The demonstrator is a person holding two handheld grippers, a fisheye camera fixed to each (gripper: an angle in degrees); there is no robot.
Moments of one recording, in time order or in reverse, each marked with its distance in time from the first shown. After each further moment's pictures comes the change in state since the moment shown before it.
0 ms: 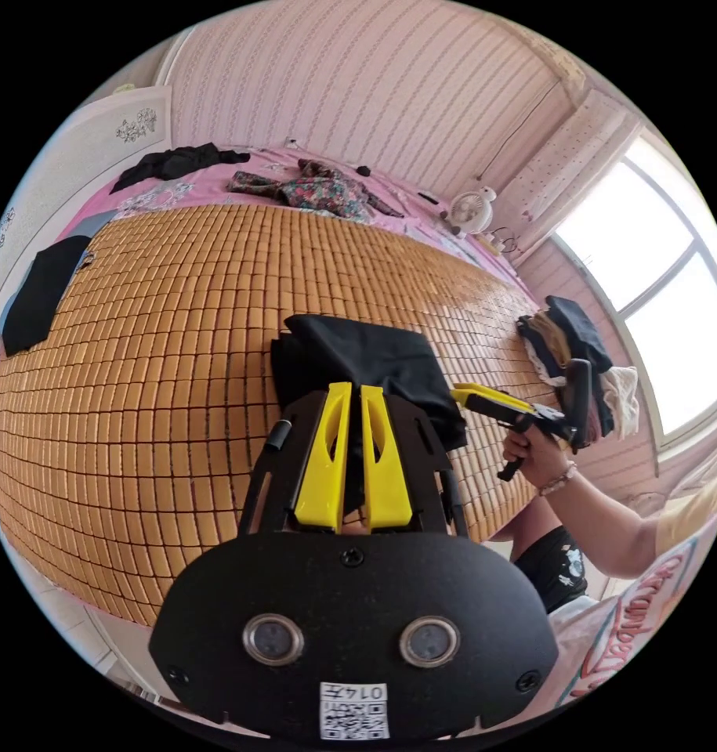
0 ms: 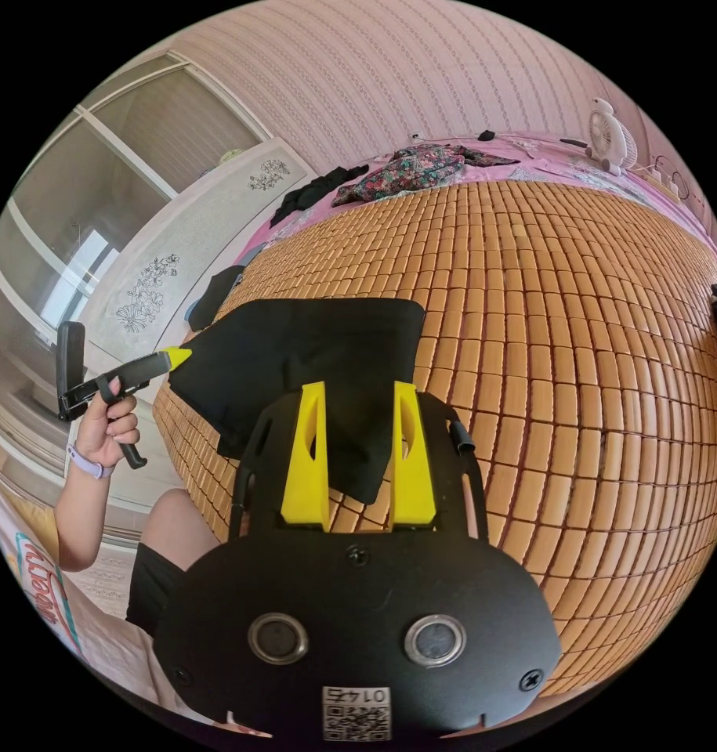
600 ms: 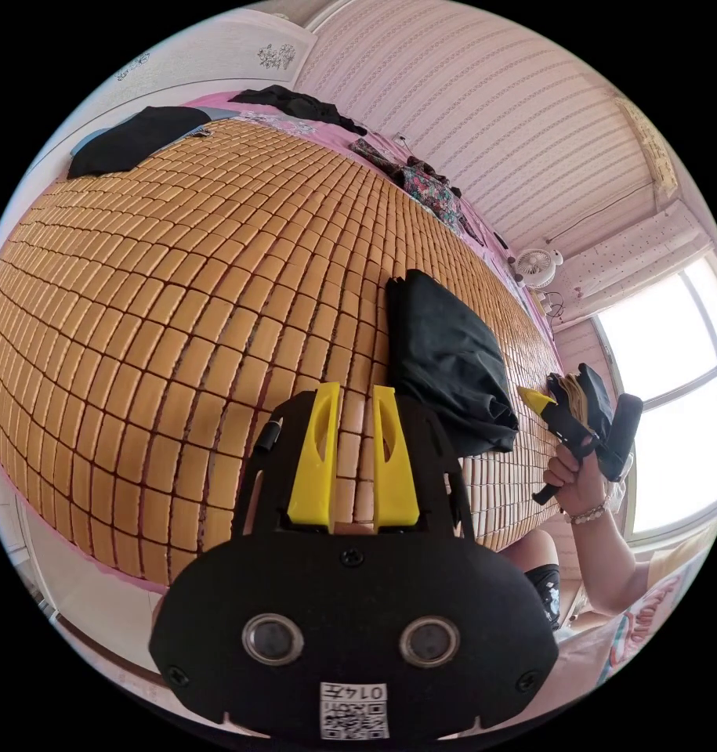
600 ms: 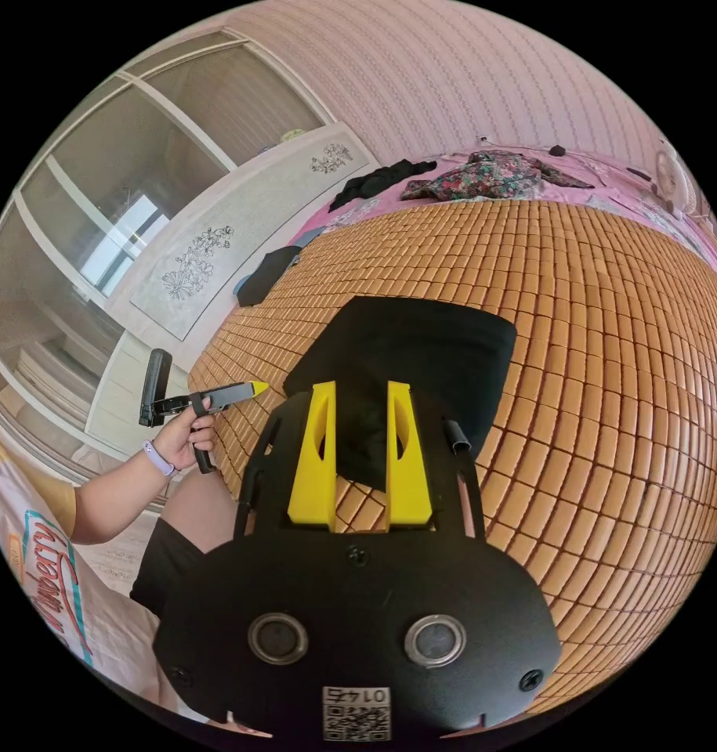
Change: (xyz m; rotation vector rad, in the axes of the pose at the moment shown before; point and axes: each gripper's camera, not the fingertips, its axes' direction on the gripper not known) left arm -0.143 0.083 -0.007 0.019 -0.023 -0.355; right arm -0.007 -0.006 0.011 -0.034 -0.103 -0.126
